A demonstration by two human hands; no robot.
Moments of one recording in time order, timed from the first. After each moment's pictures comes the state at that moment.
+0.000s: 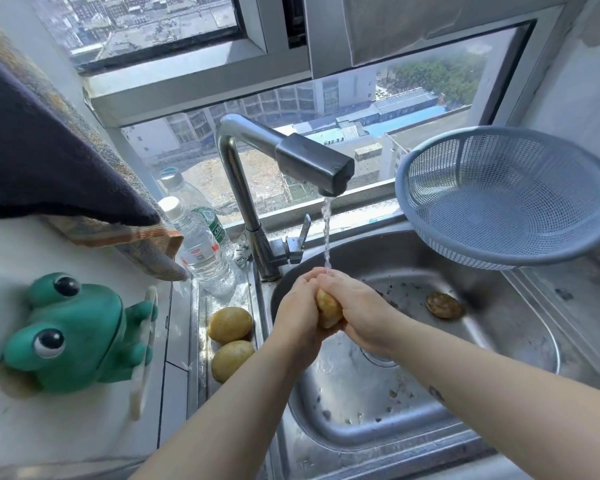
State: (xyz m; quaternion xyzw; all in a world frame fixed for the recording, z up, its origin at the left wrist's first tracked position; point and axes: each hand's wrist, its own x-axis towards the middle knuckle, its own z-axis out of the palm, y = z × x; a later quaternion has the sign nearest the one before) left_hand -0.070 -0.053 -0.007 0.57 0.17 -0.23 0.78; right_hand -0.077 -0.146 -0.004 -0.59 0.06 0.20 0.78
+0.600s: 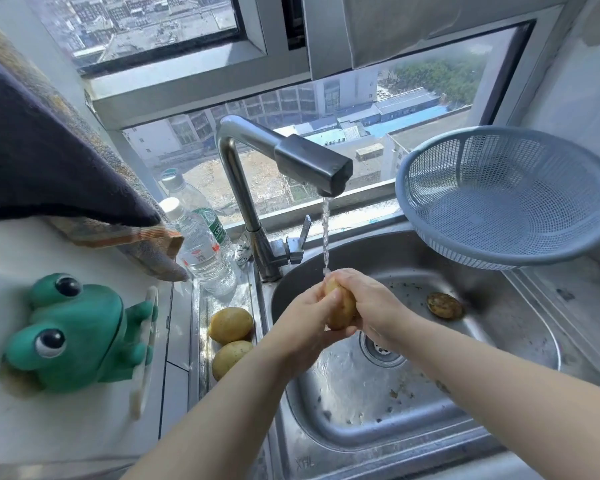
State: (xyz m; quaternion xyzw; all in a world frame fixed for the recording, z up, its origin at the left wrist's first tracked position) left_hand -0.077 -0.040 0.002 0.61 0.04 -0.33 0.72; right_hand -0.073 -0.162 -0.014 -0.60 0.11 0.19 0.77
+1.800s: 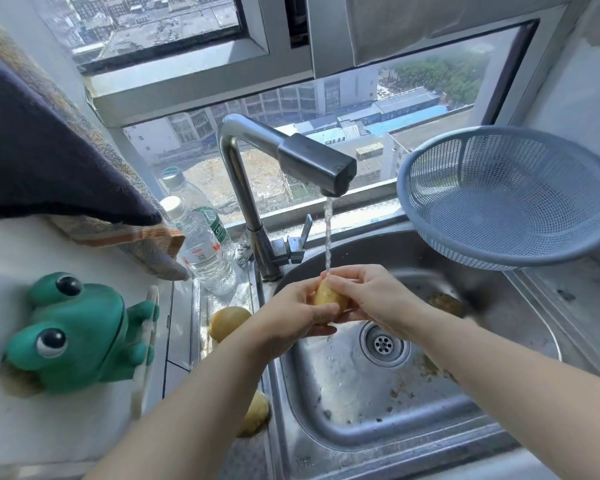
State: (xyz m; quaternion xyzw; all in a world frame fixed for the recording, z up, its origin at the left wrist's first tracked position) left_hand -0.057 -0.016 0.007 0.68 -0.02 -0.37 0.63; right_hand -0.062 -0.173 -0.008 -0.65 0.09 0.21 0.72
